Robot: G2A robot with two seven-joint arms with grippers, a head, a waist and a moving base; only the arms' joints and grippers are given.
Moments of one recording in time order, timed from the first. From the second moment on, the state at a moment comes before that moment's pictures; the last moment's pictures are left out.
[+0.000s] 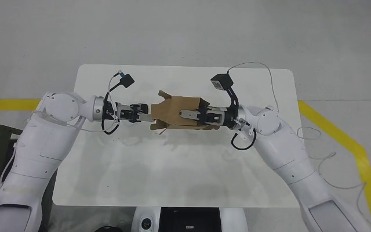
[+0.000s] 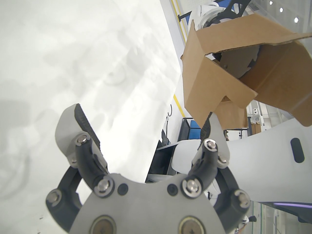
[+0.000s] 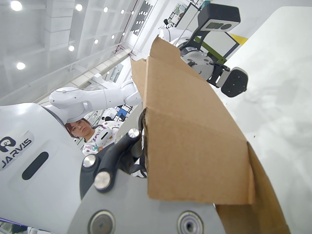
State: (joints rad) left arm 0.80 -0.87 -1.11 -1.39 -0.28 -0.42 -1.30; right arm -0.78 -1.22 0.91 -1.33 0.48 -0.68 1.02
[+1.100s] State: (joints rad) left arm 0.80 -0.87 -1.11 -1.38 -0.32 -0.44 -1.28; right arm -0.76 -1.26 0.84 -1.32 0.53 -0.71 1.06
